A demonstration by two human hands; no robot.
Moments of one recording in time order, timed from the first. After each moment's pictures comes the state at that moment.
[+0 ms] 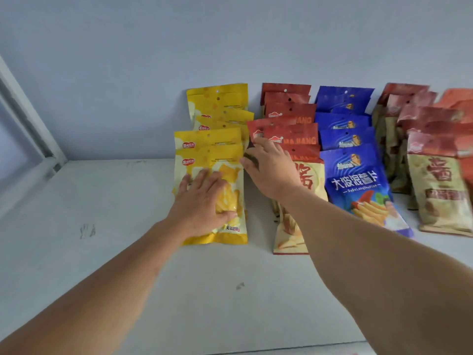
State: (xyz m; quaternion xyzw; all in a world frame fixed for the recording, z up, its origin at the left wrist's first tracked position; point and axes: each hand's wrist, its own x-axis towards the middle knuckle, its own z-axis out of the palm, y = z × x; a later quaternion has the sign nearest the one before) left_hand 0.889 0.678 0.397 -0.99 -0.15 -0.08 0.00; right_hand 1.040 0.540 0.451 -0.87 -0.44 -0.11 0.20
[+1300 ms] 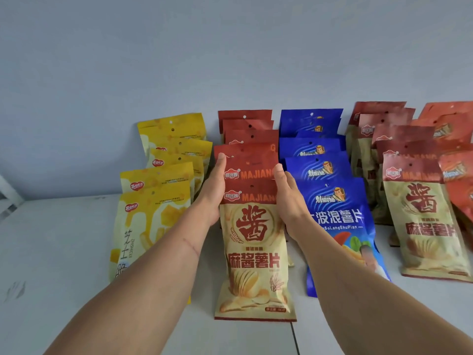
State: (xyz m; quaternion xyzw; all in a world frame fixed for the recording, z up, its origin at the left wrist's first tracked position) left_hand 1.068 0.604 0.458 -0.60 -0.27 -0.14 -0.74; right_hand 1.145 0.462 0.432 -0.72 -0.13 0.19 0.65
